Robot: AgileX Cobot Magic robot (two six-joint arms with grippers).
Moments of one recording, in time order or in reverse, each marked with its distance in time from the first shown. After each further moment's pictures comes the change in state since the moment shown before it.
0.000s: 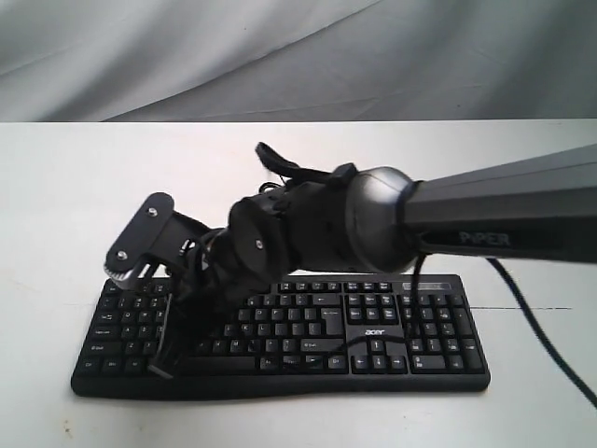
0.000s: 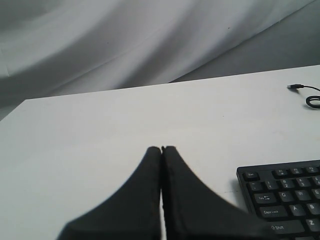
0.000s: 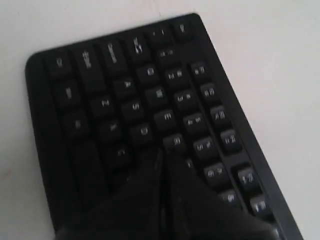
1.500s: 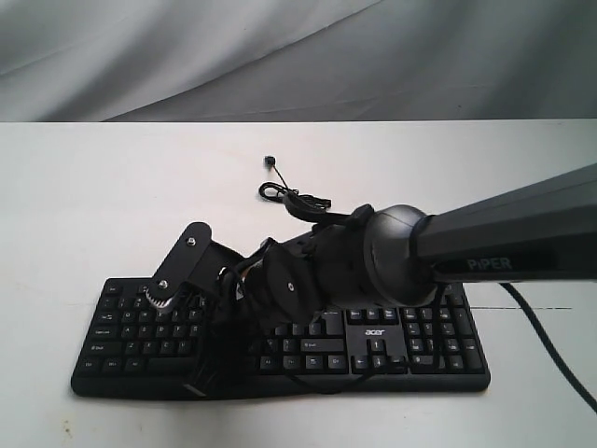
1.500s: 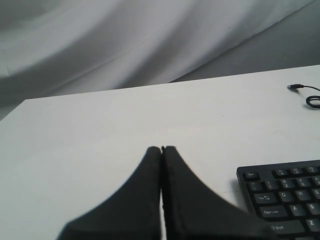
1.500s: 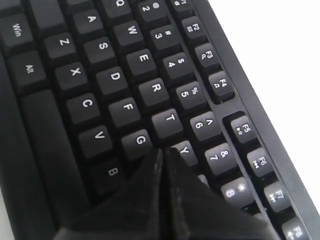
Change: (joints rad) left arm 0.000 0.000 0.000 0.000 0.000 0.000; right arm -0.019 0.021 0.141 -0.005 -0.174 0.000
